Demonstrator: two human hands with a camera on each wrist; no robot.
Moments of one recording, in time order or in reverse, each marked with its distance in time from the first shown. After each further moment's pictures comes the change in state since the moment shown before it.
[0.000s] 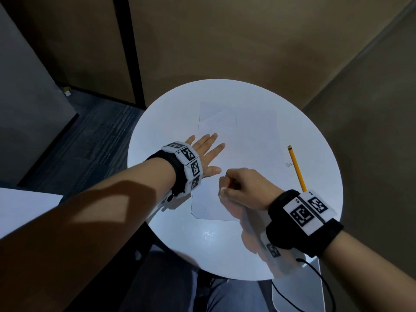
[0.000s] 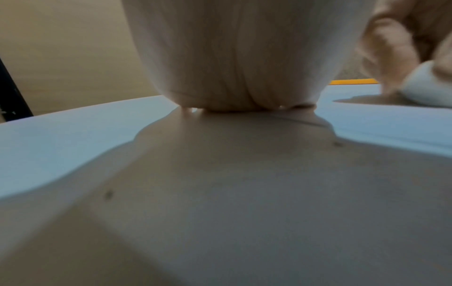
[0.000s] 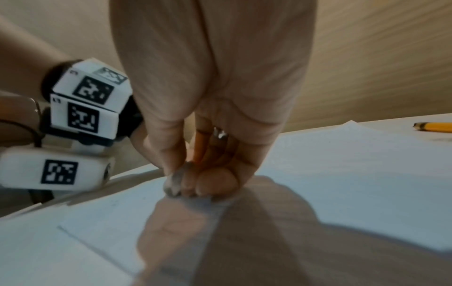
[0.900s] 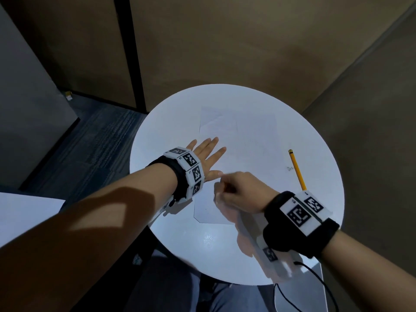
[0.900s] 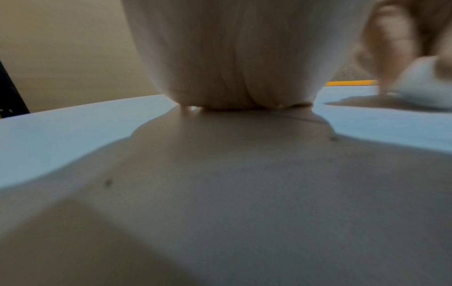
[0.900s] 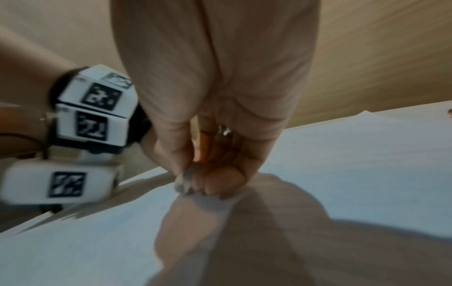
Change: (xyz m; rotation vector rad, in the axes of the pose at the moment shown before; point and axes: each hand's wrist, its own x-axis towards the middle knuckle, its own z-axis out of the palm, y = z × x) left_hand 0.002 0.001 0.003 0.027 0.038 -0.006; right_hand 0.006 -0.010 0.003 -0.029 0.007 -0.046
